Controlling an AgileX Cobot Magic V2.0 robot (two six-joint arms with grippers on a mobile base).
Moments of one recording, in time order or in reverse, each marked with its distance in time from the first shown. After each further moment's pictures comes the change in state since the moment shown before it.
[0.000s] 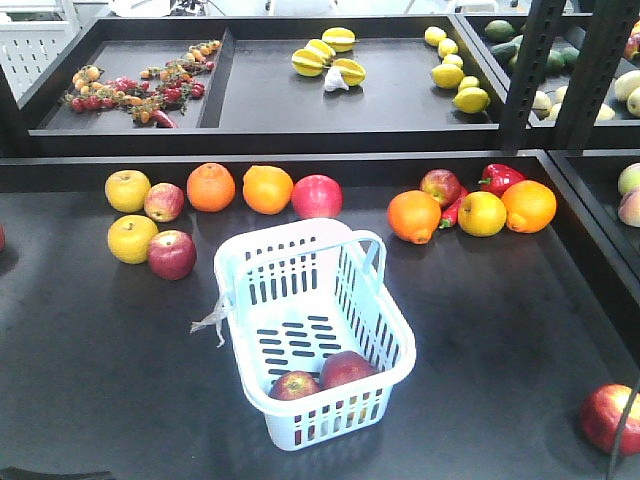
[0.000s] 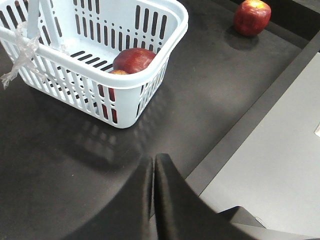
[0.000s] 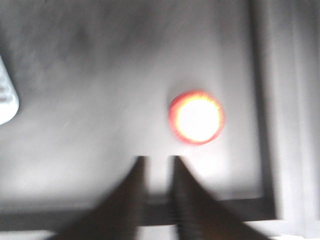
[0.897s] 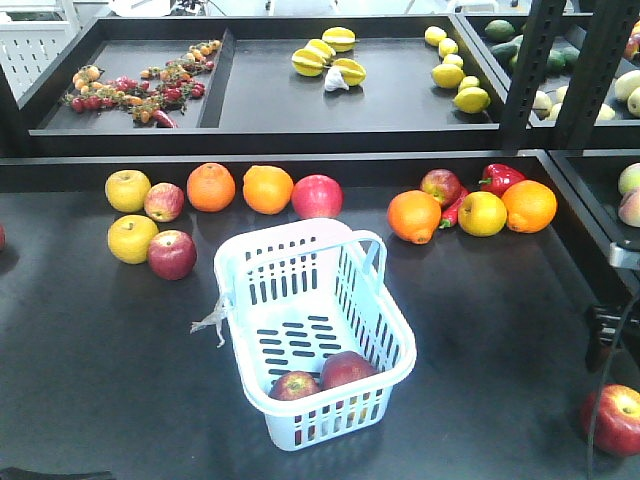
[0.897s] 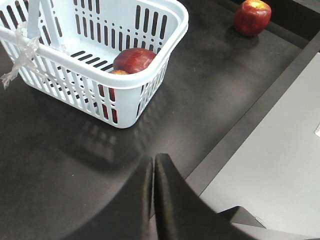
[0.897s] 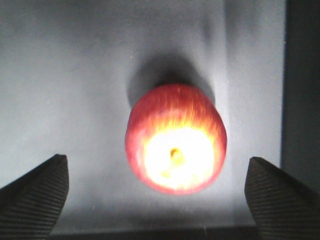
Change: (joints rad) left arm 0.000 0.000 0.000 0.000 0.000 0.000; right arm -0.006 0.461 0.000 -0.084 -0.186 0.039
